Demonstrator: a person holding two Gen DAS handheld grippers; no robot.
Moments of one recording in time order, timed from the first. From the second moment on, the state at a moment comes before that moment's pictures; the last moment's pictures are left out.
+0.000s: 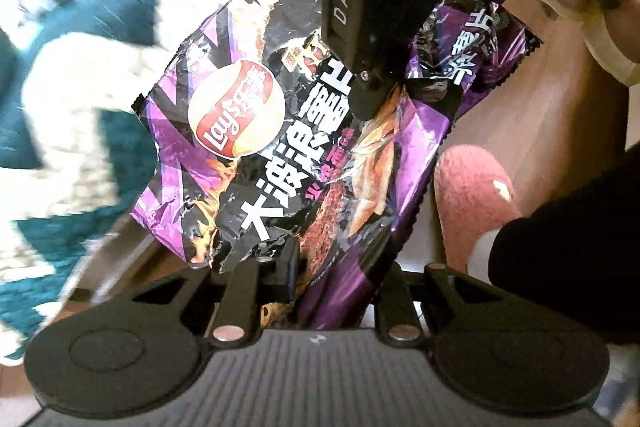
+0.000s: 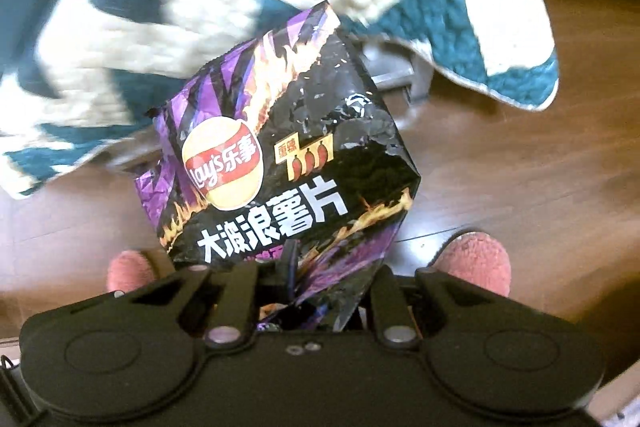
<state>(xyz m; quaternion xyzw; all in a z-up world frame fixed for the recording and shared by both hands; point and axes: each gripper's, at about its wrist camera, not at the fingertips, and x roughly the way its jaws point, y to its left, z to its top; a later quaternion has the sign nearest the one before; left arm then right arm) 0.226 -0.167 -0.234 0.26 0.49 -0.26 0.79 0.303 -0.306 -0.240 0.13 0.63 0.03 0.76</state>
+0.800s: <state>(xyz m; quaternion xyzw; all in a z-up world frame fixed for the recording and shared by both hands) 0.229 -0.094 0.075 0.24 0.25 -0.10 0.93 0.277 -0.207 0.112 0.07 0.34 0.13 0.93</state>
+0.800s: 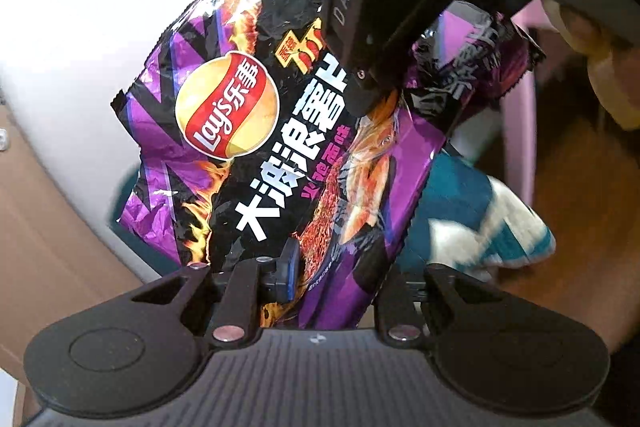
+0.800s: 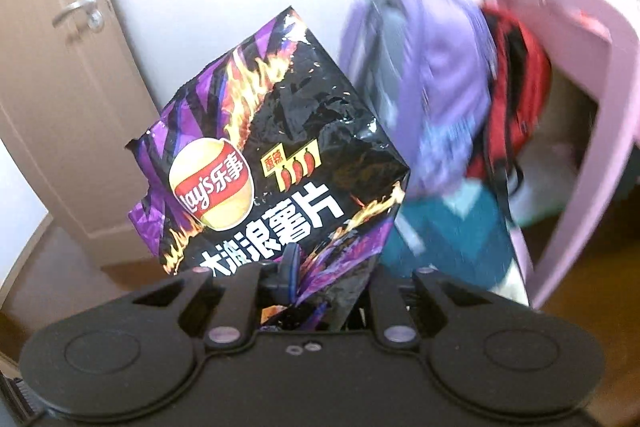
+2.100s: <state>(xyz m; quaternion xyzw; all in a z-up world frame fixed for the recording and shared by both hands) 0.265 0.002 0.079 0.01 0.31 -0.16 0.94 0.530 -0.043 0.105 -0.04 0.36 0.11 0.93</state>
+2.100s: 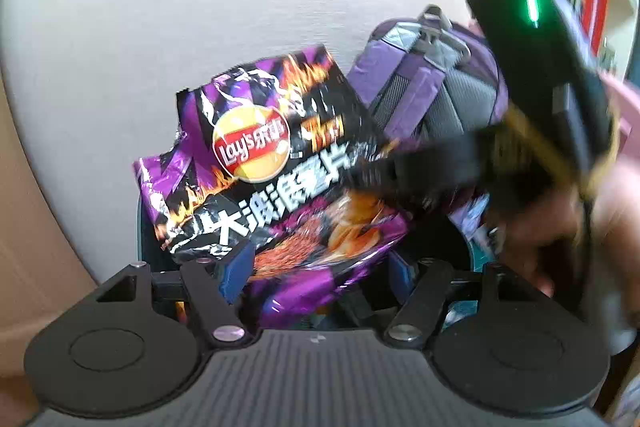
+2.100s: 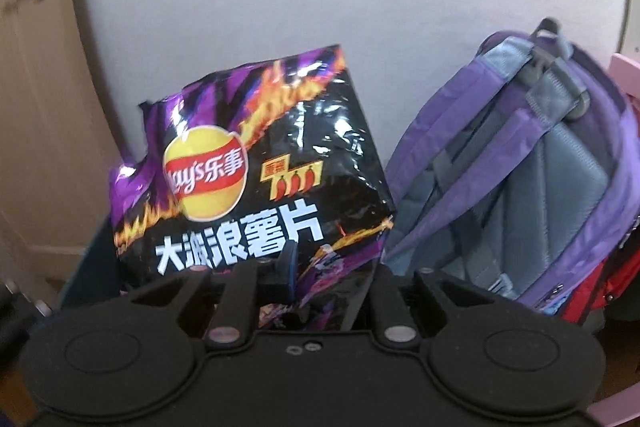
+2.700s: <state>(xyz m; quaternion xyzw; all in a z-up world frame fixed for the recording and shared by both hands) 0.251 0.038 0.079 -0.02 0.30 -0.20 0.93 0.528 0.024 0.049 -0.24 0.44 0.12 0.86</state>
